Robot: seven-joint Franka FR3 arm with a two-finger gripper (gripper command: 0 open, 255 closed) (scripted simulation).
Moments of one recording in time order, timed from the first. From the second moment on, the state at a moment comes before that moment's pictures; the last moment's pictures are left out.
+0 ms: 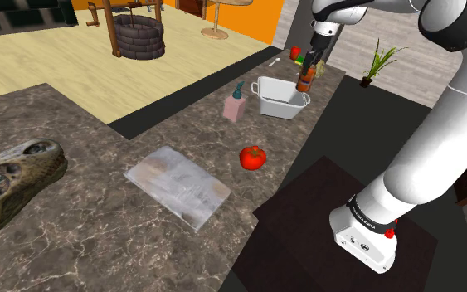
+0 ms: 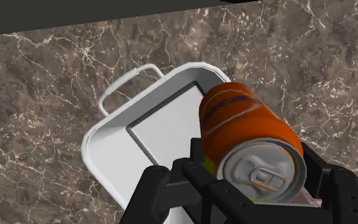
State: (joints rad) arm -0.14 0.20 -0.40 -1.78 0.08 1.94 -0.71
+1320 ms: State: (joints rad) arm -0.22 0.63 -0.36 -1.29 0.21 1.86 -0.72
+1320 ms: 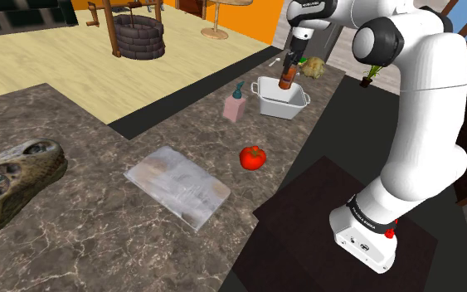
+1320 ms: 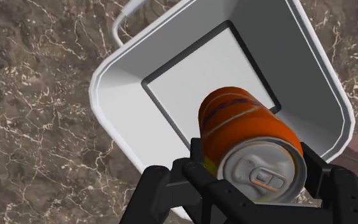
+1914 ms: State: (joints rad) arm -0.22 0.65 -0.35 -1.33 0.22 1.92 -0.73
